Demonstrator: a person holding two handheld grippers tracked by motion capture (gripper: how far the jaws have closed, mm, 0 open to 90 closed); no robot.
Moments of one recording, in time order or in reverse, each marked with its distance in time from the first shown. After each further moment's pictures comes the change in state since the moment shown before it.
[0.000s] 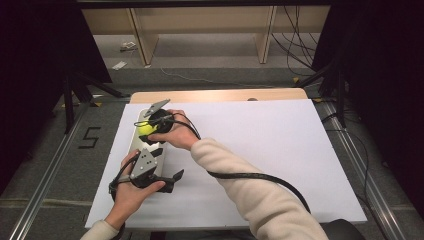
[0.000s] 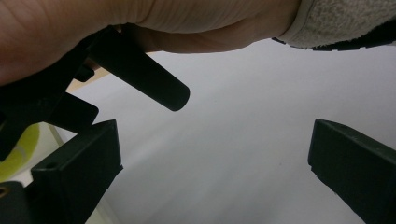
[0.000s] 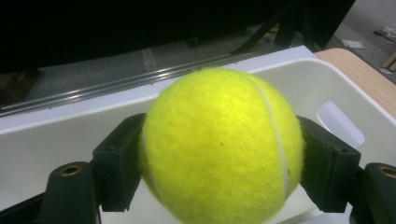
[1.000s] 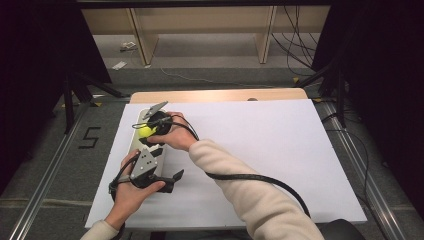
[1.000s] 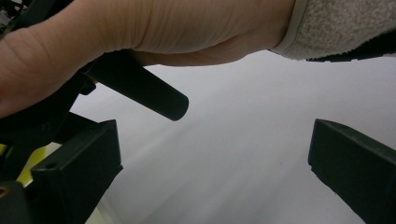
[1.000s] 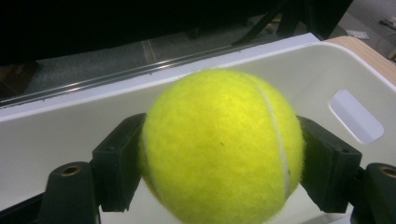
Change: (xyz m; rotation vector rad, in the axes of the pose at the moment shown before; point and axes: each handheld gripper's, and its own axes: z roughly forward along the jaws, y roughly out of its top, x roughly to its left) left arm 0.000 0.000 0.000 0.002 0.002 0.003; right arm 0.001 -0.004 0.010 0.028 -0.001 0.011
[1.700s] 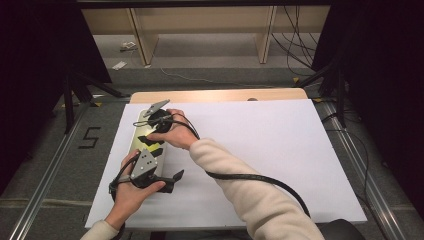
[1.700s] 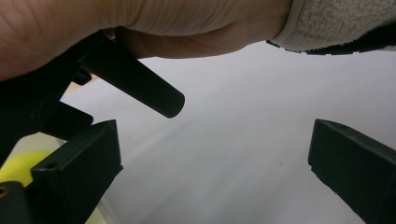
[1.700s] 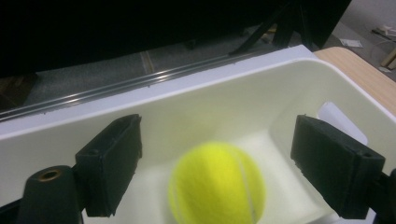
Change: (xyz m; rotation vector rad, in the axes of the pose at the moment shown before) left arm 0.000 0.000 0.000 0.001 -0.001 0.002; right arm -0.002 0.003 -0.005 -0.044 -0.008 0.011
